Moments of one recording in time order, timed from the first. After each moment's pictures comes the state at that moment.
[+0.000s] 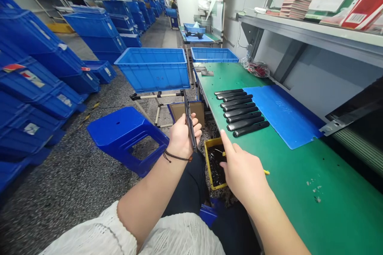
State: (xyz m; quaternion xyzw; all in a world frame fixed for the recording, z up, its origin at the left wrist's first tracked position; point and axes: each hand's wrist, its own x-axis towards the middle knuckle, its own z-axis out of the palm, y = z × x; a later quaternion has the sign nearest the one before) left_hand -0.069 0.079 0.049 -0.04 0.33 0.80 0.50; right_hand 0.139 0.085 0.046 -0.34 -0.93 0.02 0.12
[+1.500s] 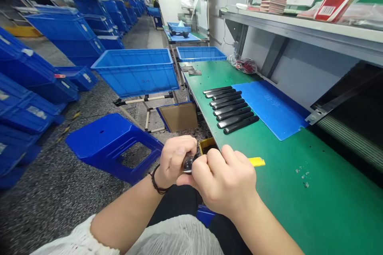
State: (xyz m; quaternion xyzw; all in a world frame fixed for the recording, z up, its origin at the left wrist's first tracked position) left_hand -0.046 0.023 0.032 0.68 0.44 0.57 0.14; right_hand 0.131 0.054 0.082 -0.18 -0.89 -0.17 0.38
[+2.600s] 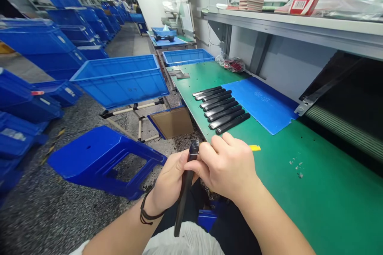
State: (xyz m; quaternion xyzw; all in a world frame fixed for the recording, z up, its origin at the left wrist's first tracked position) left_hand -0.011 0.011 0.023 0.47 0.38 0.59 0.53; right_hand 0.148 0.082 0.079 -0.24 -0.90 -0.12 0.35
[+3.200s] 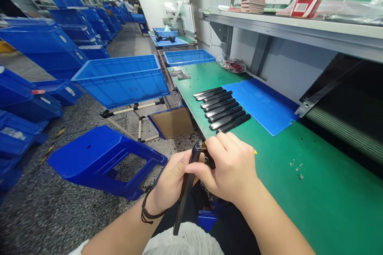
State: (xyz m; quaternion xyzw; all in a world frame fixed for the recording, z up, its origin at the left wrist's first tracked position) left_hand -0.012 0.013 0.029 0.48 0.38 0.58 0.54; right_hand 0.147 0.079 0.080 -0.27 -0.89 -0.01 0.38
